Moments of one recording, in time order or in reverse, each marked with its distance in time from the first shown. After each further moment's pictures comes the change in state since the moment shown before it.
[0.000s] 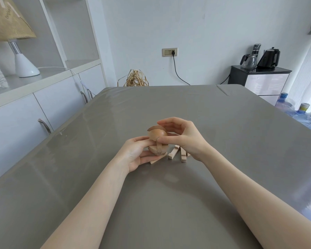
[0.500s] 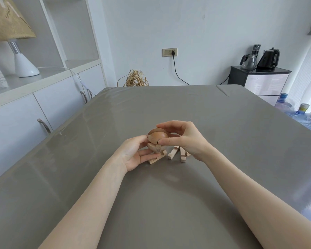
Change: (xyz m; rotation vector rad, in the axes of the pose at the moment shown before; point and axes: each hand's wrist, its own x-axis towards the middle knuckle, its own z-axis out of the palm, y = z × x) left_hand 0.000 0.004 -0.001 -0.124 0.029 -0.041; right_hand -0.001 0.000 -0.004 -0.014 -0.042 0.041
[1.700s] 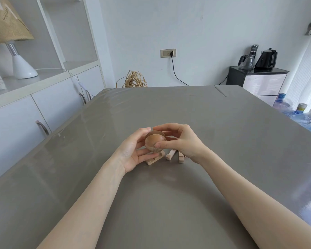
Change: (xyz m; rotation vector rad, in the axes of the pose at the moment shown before) left_hand -0.003 0.002 0.001 0.046 -0.034 0.053; right_hand -0.001 0.004 0.002 -0.051 0.001 0.011
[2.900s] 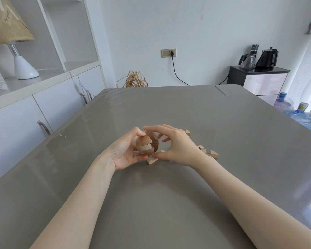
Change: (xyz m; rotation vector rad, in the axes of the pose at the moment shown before) left_hand 0.003 0.010 -0.022 0.148 -0.157 -0.090; right_hand -0.003 0.001 0.015 -0.576 -0.045 -0.307
